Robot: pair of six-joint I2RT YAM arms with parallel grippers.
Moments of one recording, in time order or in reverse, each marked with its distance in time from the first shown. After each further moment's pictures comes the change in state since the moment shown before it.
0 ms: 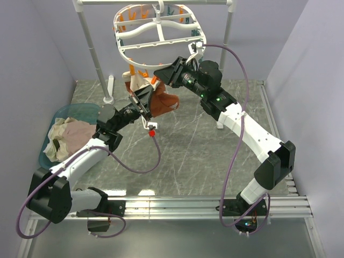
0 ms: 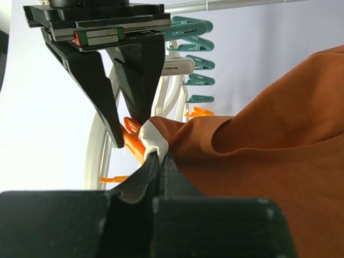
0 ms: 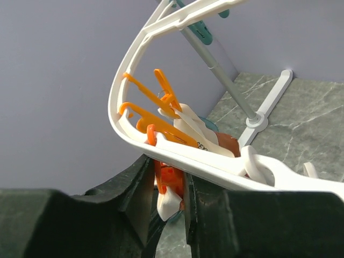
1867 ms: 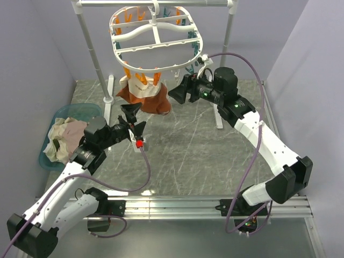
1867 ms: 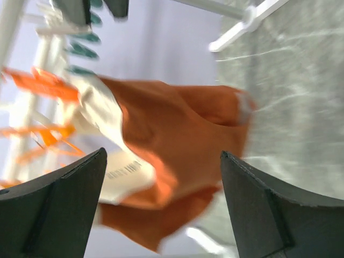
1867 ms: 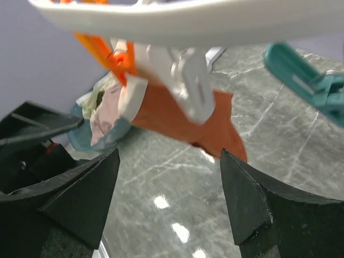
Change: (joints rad) left arm -0.002 -0.382 -0.053 -0.730 -0.054 -0.220; right arm -0.109 -0.170 -0.151 -0.247 -0.162 -0.351
